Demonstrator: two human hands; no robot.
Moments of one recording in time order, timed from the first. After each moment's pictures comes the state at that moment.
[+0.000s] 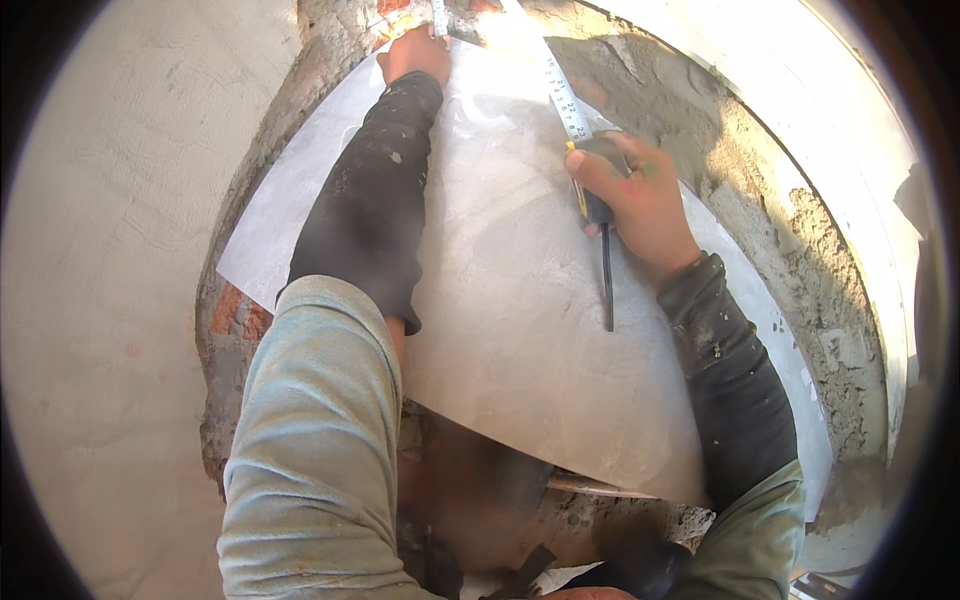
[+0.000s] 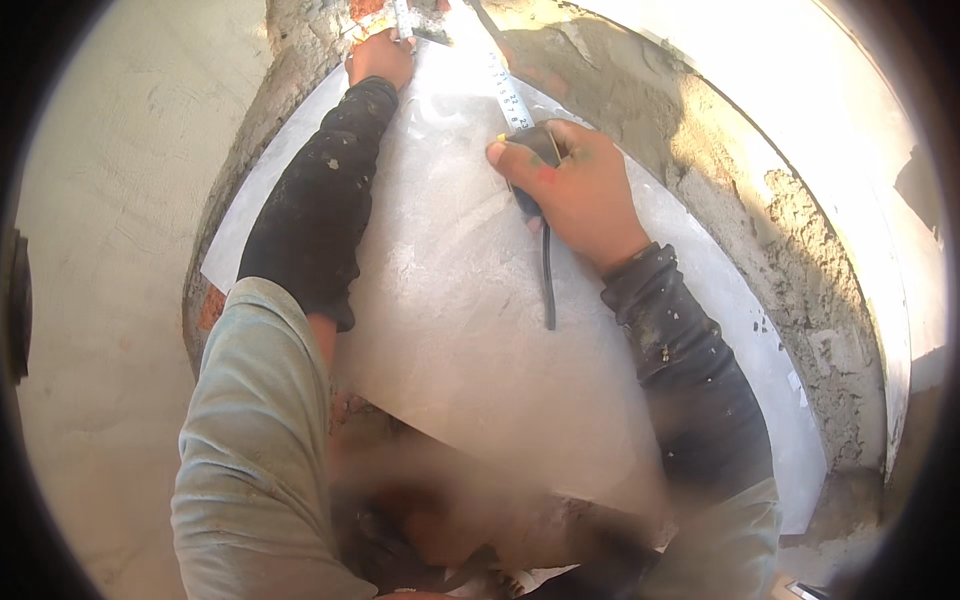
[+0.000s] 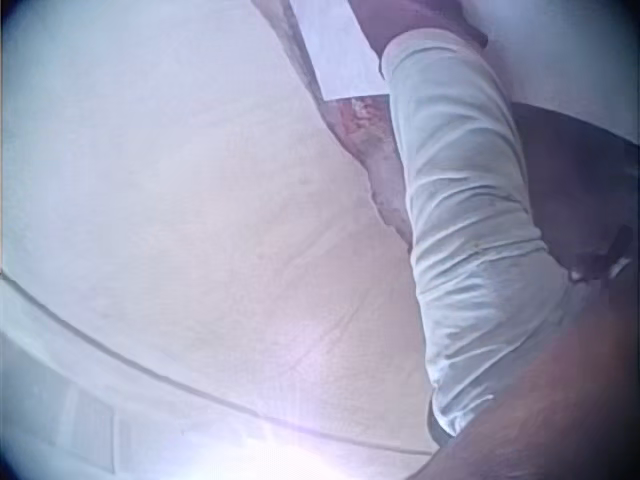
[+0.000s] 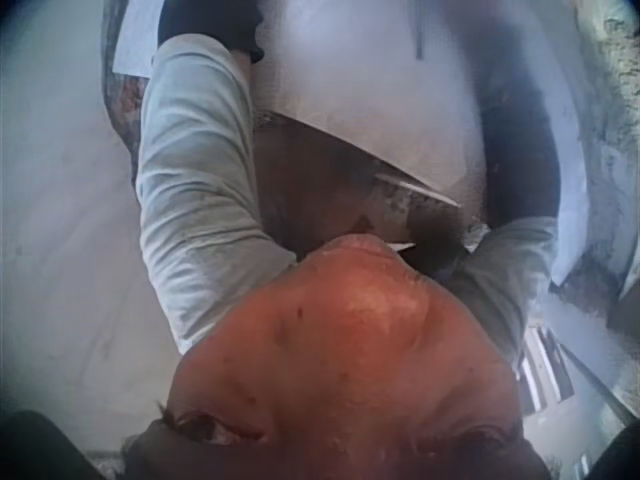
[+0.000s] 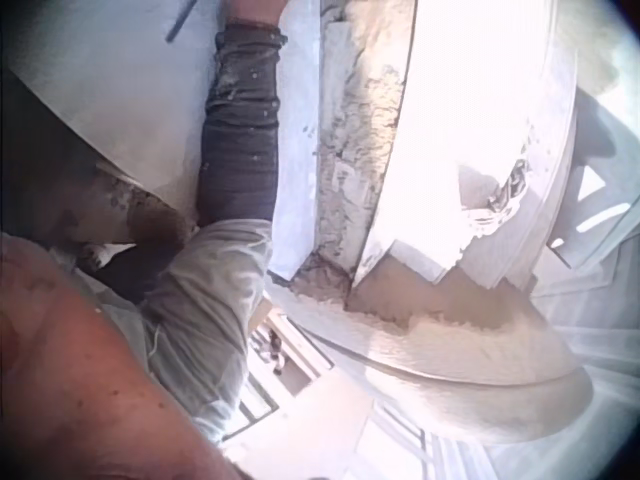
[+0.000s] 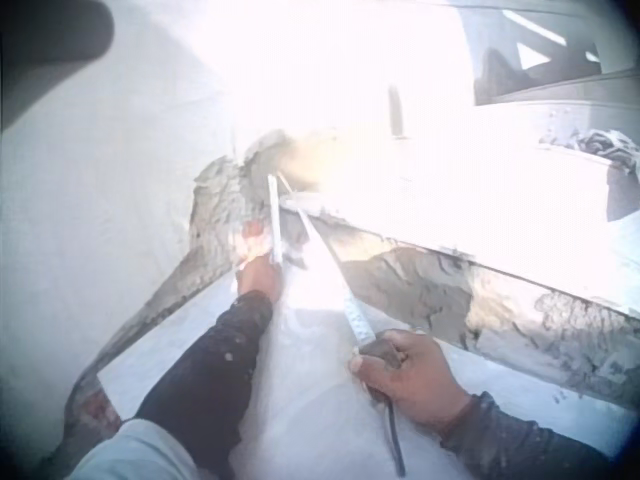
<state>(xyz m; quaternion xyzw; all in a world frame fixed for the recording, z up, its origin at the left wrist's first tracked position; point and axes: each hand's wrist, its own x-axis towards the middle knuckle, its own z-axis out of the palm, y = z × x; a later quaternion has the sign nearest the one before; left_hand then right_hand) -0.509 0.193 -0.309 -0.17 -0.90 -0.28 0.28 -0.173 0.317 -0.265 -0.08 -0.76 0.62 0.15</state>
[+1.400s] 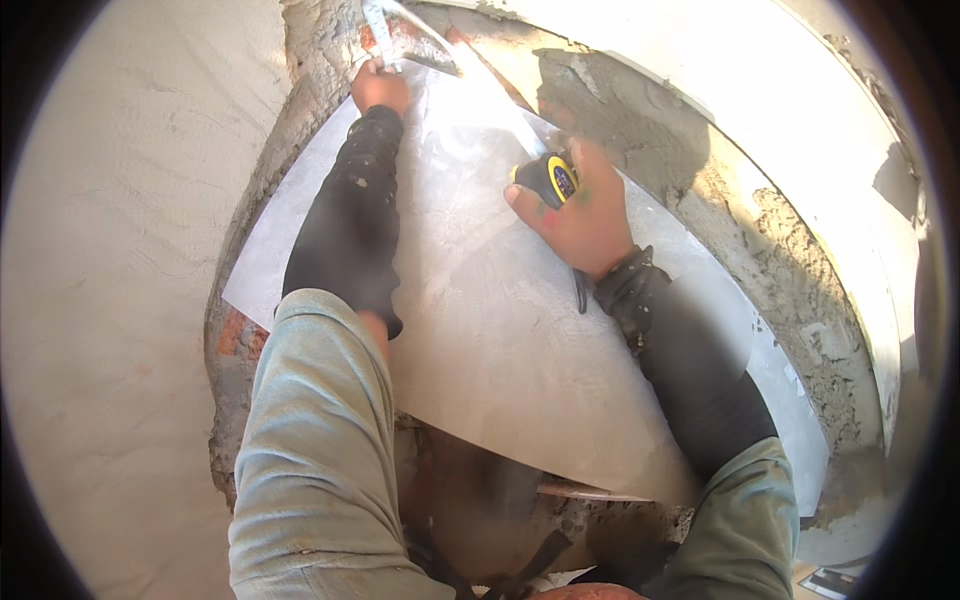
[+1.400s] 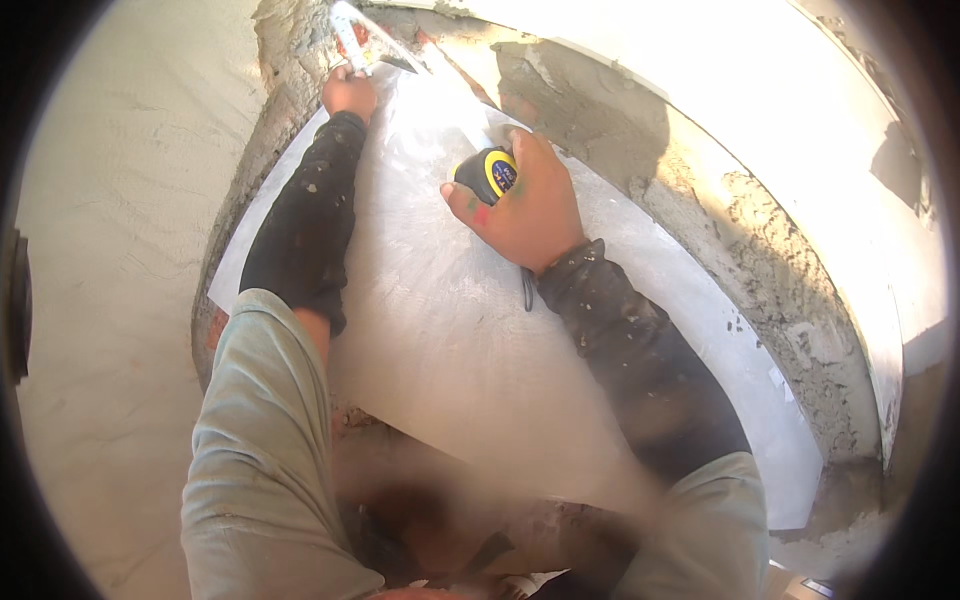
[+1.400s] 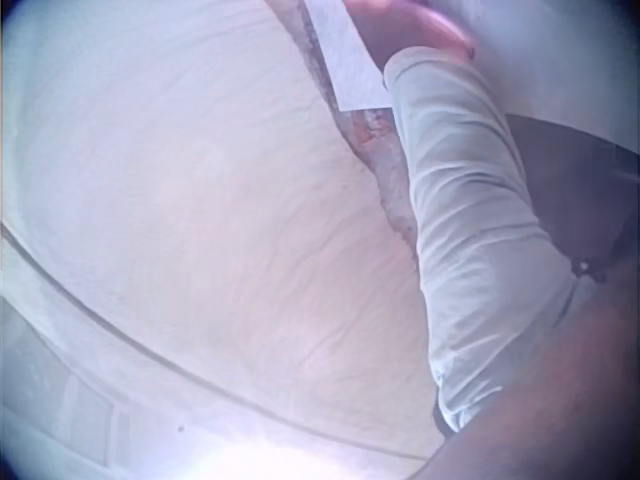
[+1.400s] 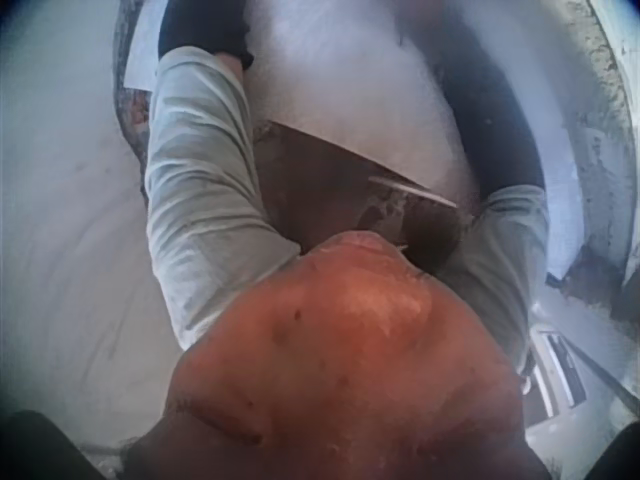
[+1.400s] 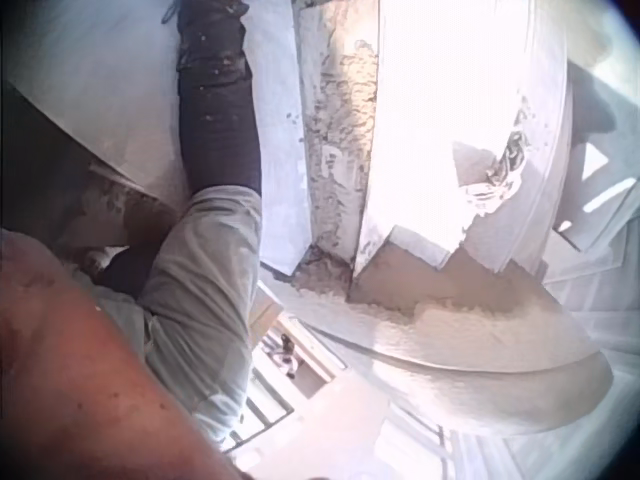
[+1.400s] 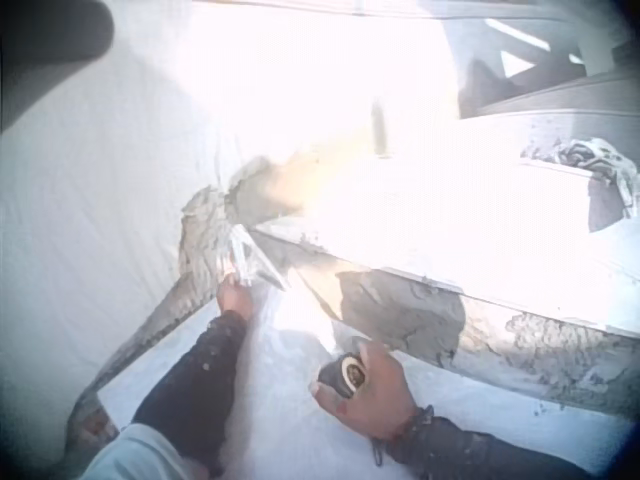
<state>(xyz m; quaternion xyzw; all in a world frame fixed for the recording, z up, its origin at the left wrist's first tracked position) -0.528 0.194 -0.307 -0.09 -0.77 -0.57 0.28 -0.198 0.329 -0.297 0.03 -0.85 0.31 0.42</state>
